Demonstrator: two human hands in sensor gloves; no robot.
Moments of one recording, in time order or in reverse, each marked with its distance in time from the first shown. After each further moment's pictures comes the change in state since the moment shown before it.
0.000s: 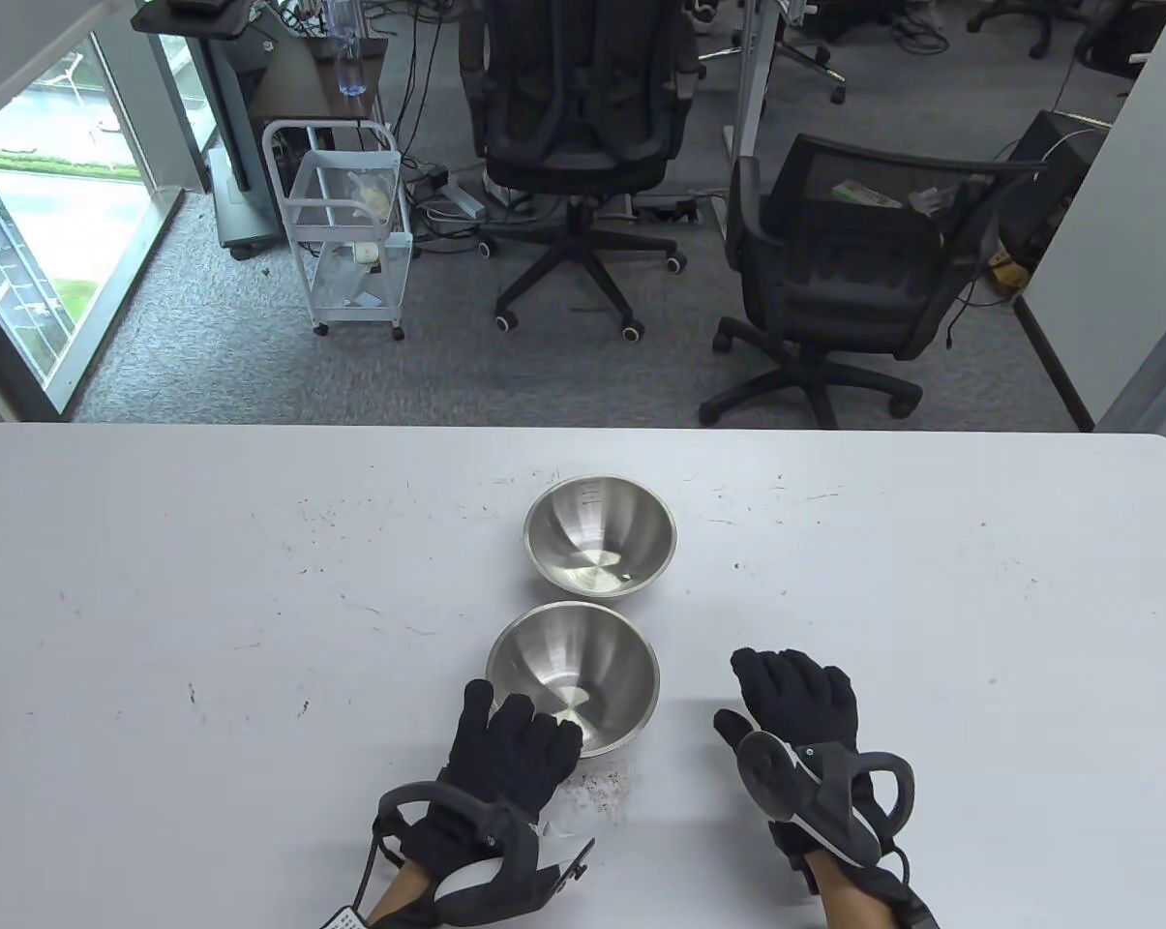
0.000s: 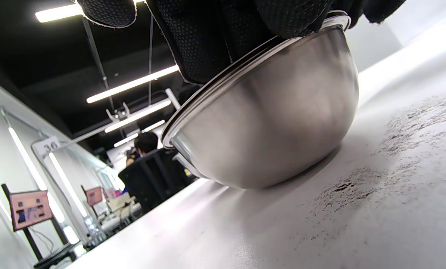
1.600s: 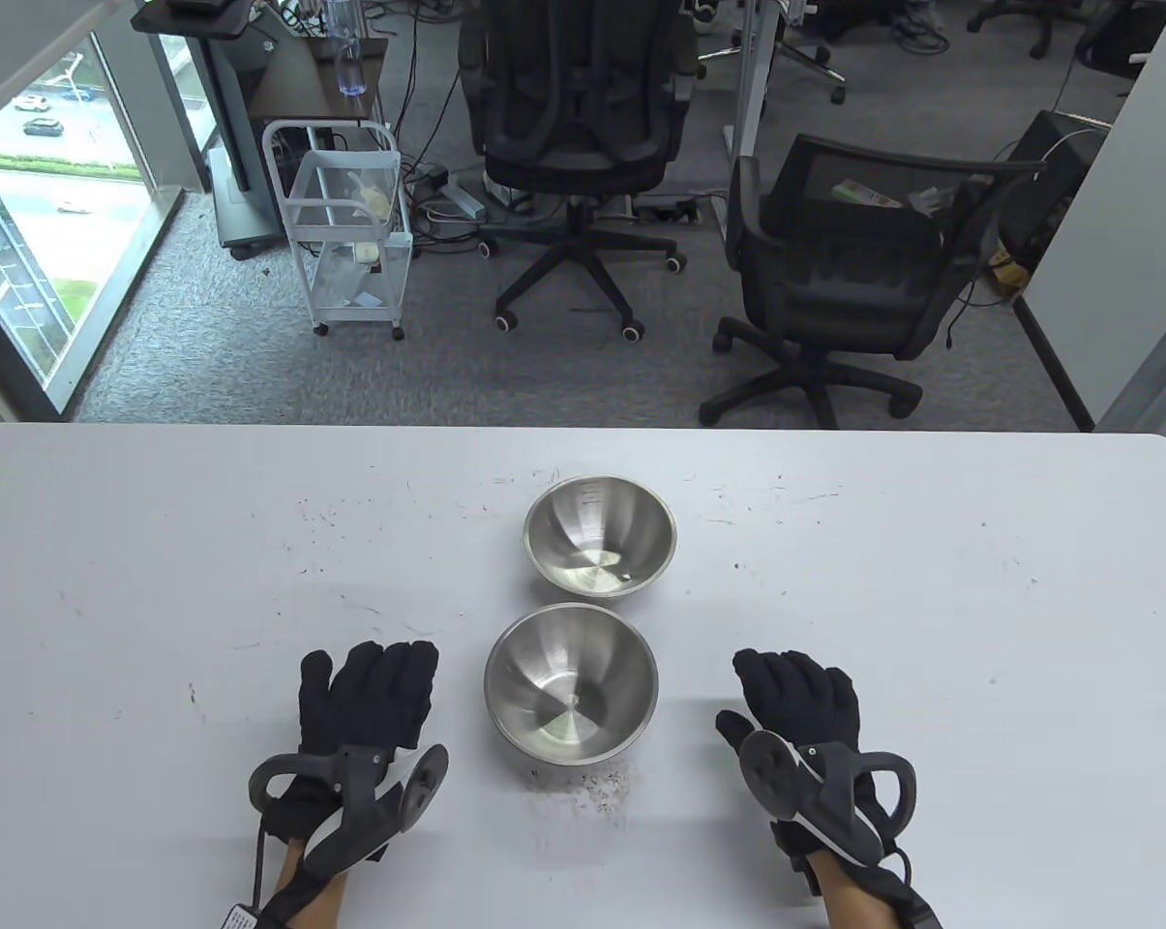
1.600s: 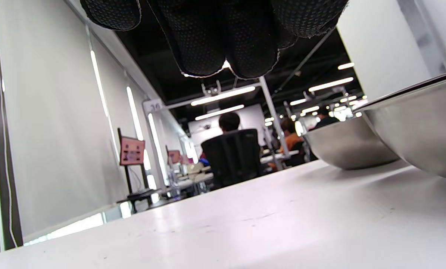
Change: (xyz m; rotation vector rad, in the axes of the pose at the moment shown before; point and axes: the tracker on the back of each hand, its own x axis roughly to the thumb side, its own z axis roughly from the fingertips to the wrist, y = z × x) left_hand -0.114 -0.041 0.026 -0.066 0.398 0.142; right_hand 0.000 -0.002 0.001 0.002 -0.005 0.000
